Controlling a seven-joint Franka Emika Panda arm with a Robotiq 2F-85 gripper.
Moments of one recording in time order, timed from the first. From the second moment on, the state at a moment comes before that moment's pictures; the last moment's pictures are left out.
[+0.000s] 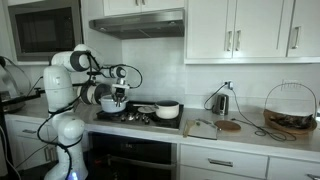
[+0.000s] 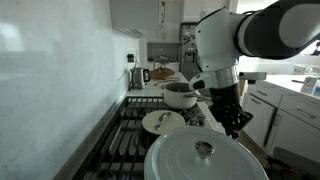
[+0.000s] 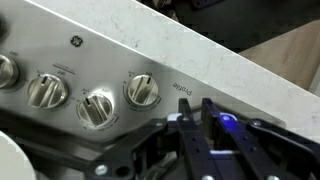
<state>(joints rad) 0.35 -0.06 0.31 -2.03 0.04 1.66 -0.56</state>
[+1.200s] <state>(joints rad) 0.46 0.15 0.46 -1.71 -0.04 1.31 -0.84</state>
